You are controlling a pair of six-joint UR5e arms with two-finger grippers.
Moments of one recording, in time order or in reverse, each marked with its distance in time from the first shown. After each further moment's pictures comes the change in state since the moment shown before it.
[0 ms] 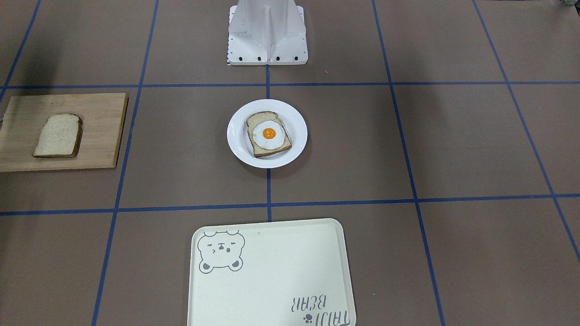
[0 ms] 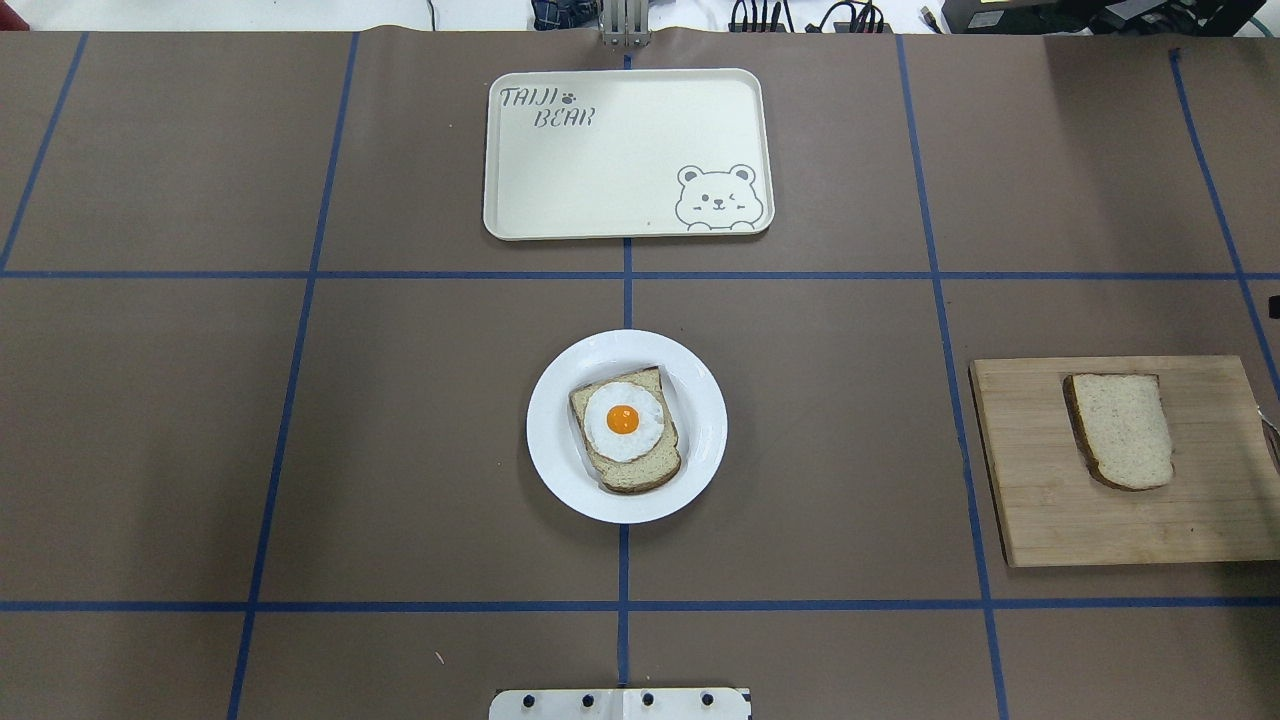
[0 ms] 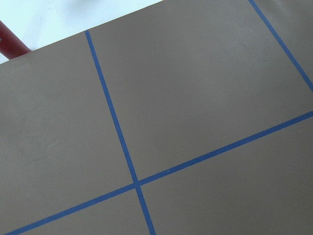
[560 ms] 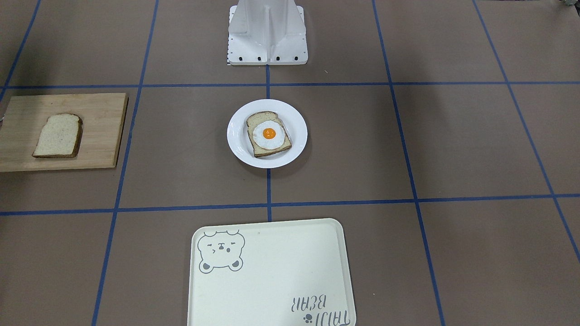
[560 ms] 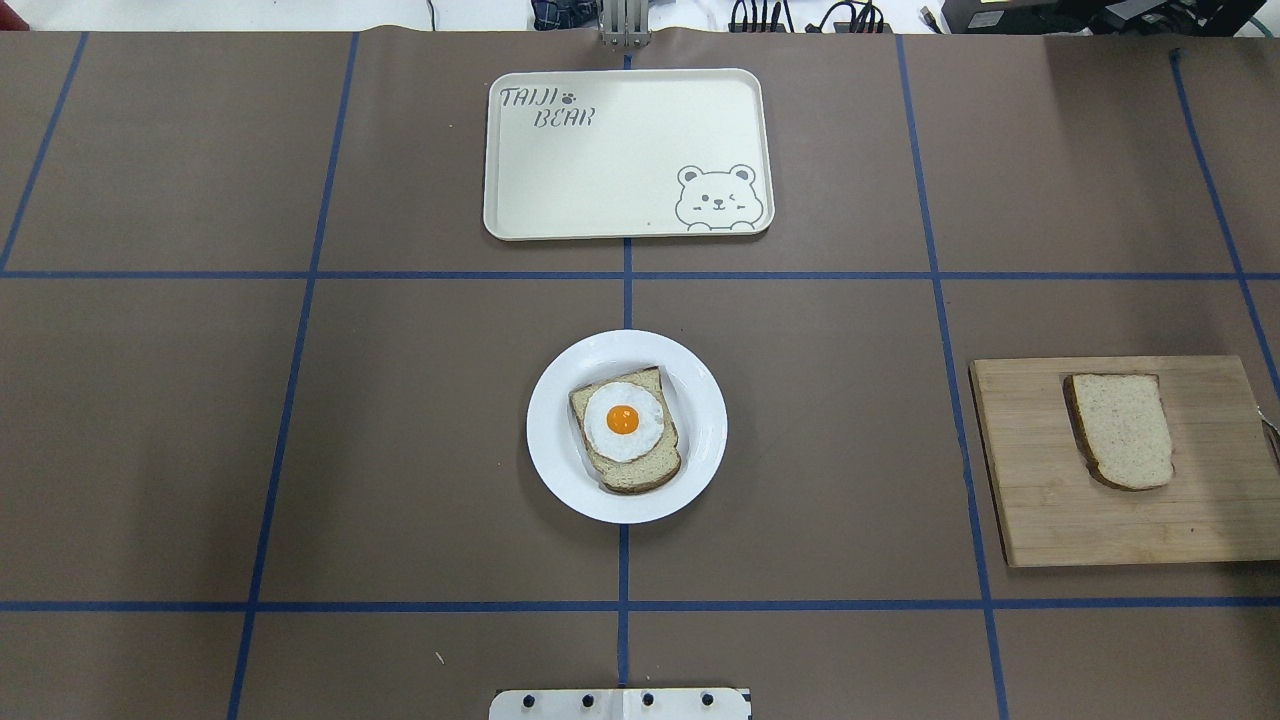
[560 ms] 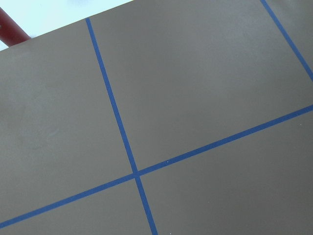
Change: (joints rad) left arm 0.000 0.000 0.005 0.017 0.000 0.002; right arm 0.275 0.066 0.047 -0.399 0.110 -0.551
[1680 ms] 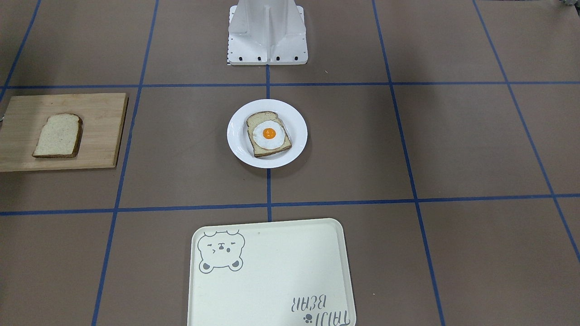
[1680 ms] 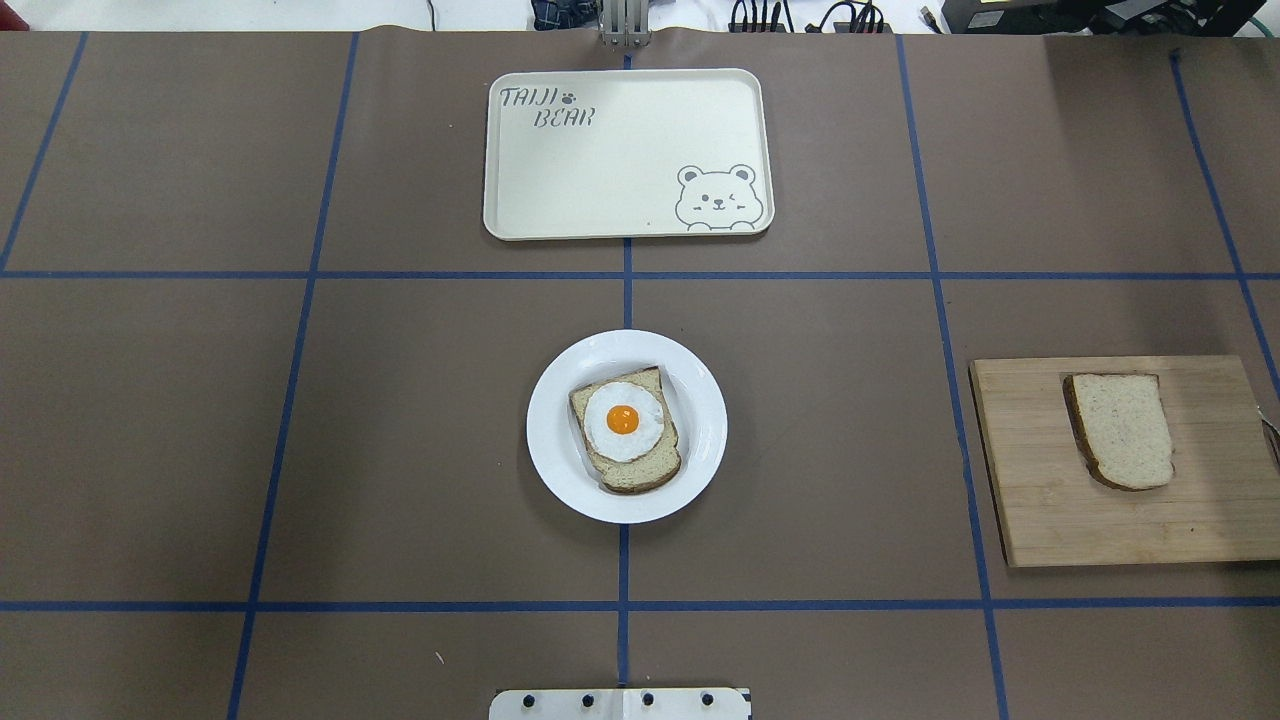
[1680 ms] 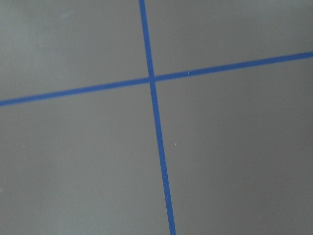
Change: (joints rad) left arm 0.002 0.033 -0.075 0.285 0.007 0.030; right arm 0.095 0.048 0.008 -0.180 -0.166 -0.310
